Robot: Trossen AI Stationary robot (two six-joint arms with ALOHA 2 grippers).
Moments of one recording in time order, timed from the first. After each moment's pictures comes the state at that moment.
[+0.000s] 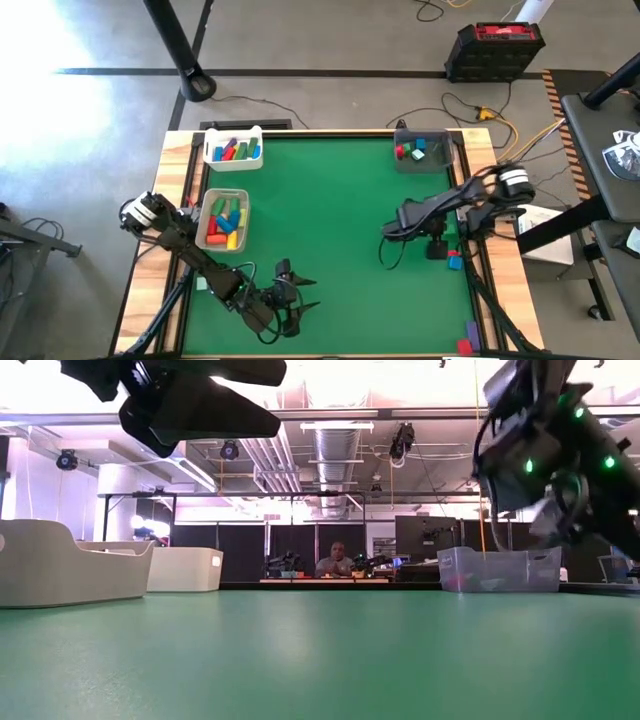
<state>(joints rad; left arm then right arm) -0.71 1.80 0.94 0.36 -0.80 -0.46 0.11 1.68 0.84 -1.40 -0.02 0.26</state>
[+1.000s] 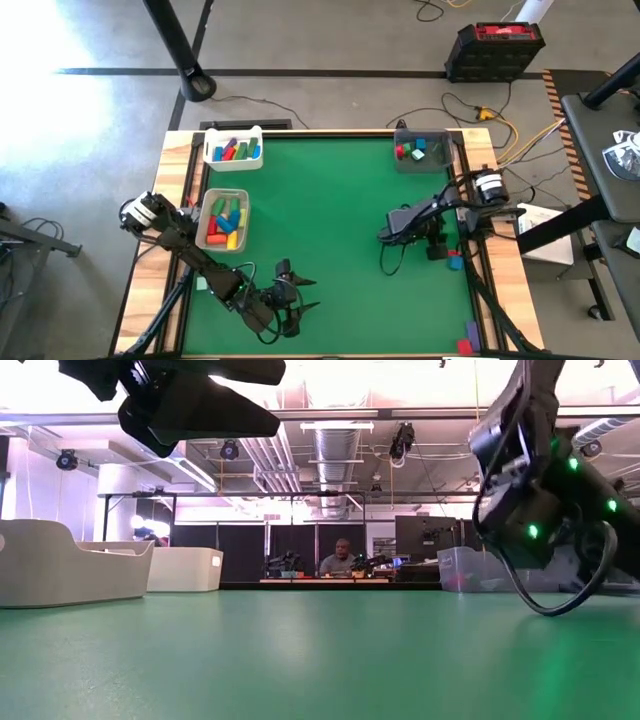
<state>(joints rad) -0.71 1.80 0.94 0.36 -0.80 -0.46 0.10 1.91 0.84 -1.35 0.03 0.10</state>
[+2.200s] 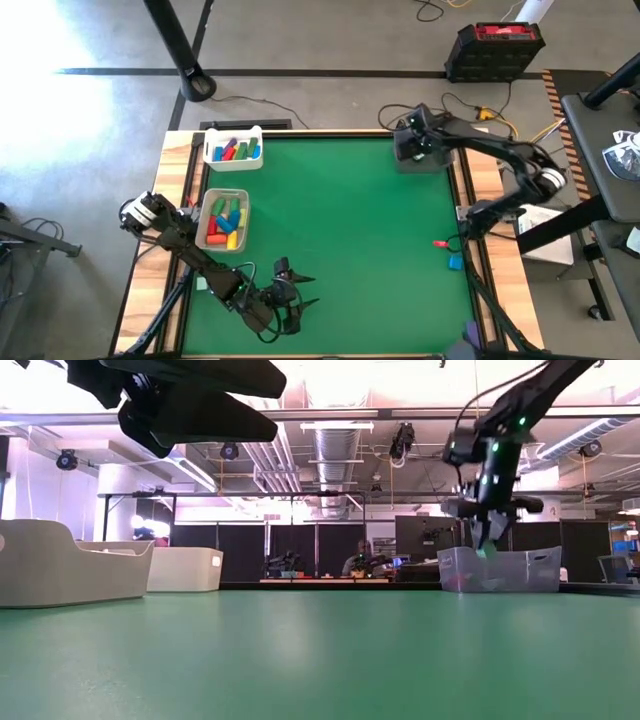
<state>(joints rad) -0.71 1.80 0.93 0.35 -0.85 -0.46 -0.90 1.42 0.92 -0.65 0.25 0.36</state>
